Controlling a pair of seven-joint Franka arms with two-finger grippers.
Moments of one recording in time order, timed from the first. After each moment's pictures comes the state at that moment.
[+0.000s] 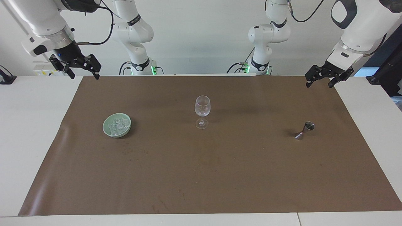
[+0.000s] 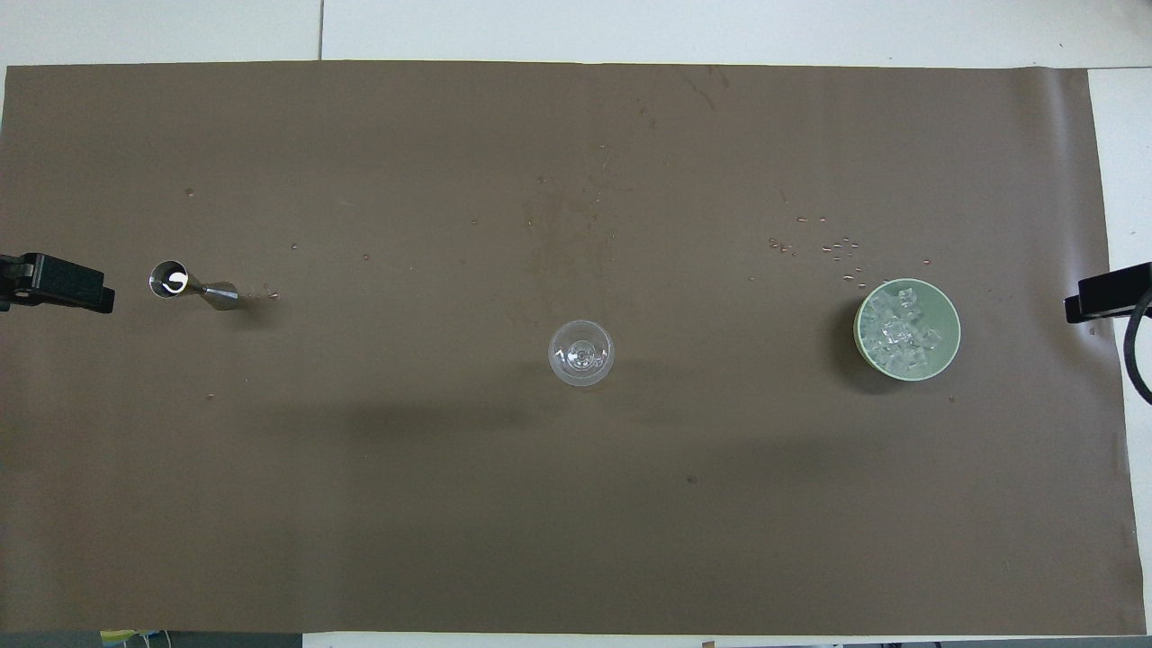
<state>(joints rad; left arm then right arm) 0.02 -0.05 -0.03 -1.66 0.00 1.55 0.10 -0.06 -0.10 -0.04 -1.66 -0.01 1.51 -0.05</state>
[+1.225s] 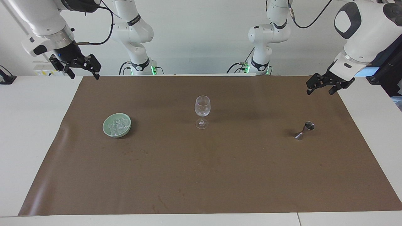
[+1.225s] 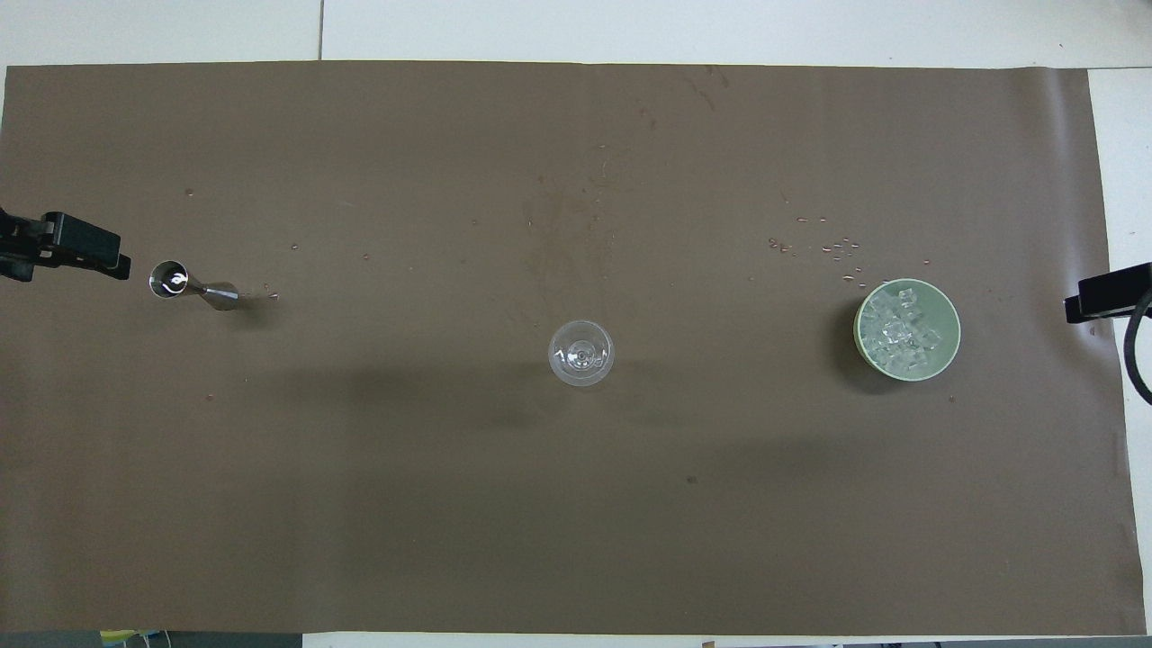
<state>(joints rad) 0.02 0.14 -0.01 -1.50 -0.04 1.53 0.02 -0.06 -0.10 -0.04 -1.66 -0.01 1.51 -0.05</state>
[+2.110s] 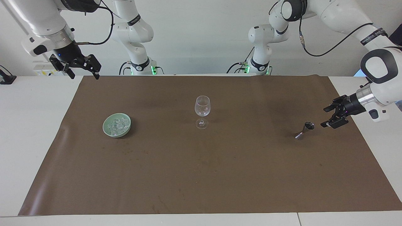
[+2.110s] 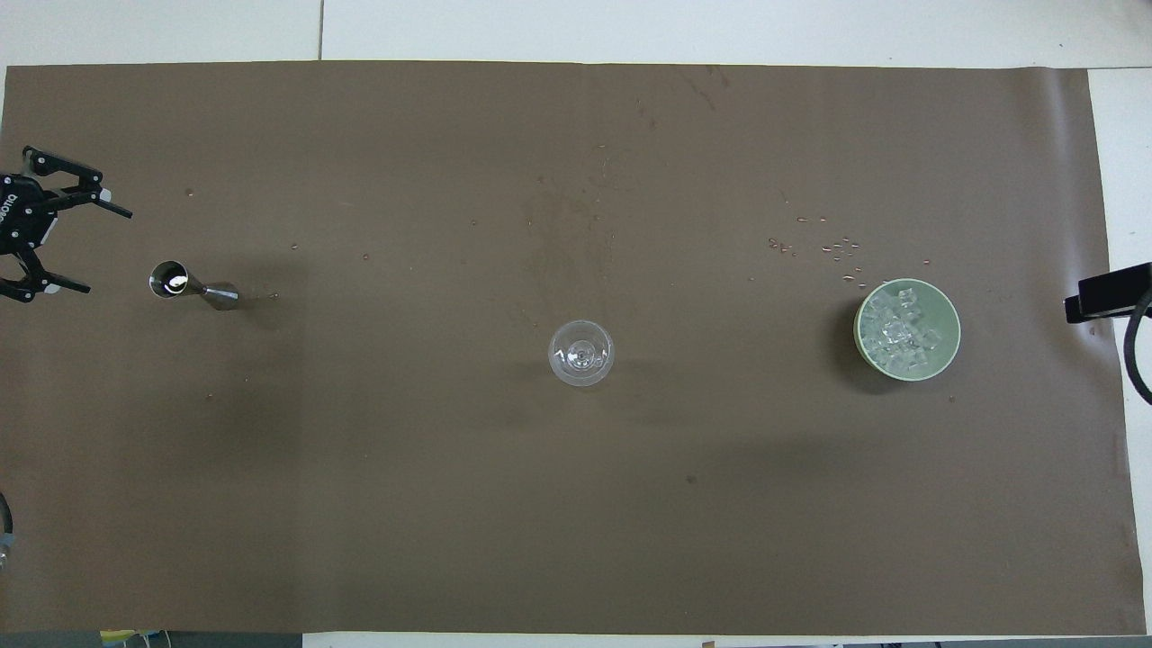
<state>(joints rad) 0.04 0.40 0.23 -1.42 -0.40 1.53 -0.78 -0.06 -0.10 -0.04 -1.66 -0.01 1.51 -0.05</state>
